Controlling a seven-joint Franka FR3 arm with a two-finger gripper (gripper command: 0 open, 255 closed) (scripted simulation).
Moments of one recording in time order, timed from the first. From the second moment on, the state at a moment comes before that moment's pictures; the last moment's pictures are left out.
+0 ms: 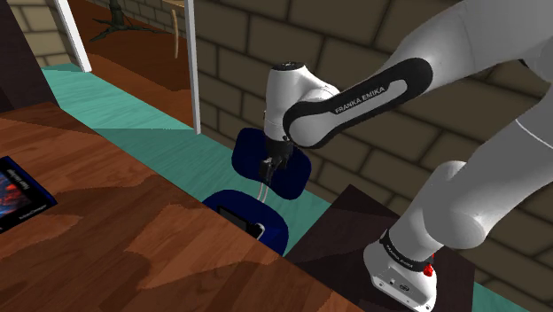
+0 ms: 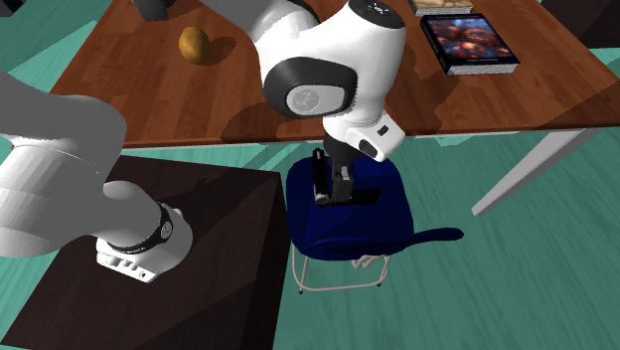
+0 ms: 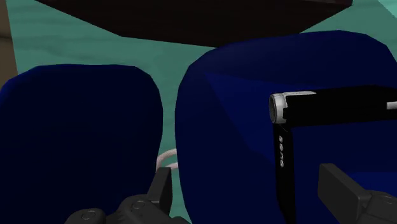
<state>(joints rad) 0.08 -0.16 0.25 -2.52 0.00 2.29 0.17</state>
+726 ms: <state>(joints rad) 0.14 0.30 0.26 -2.31 -0.19 2.53 0.35</state>
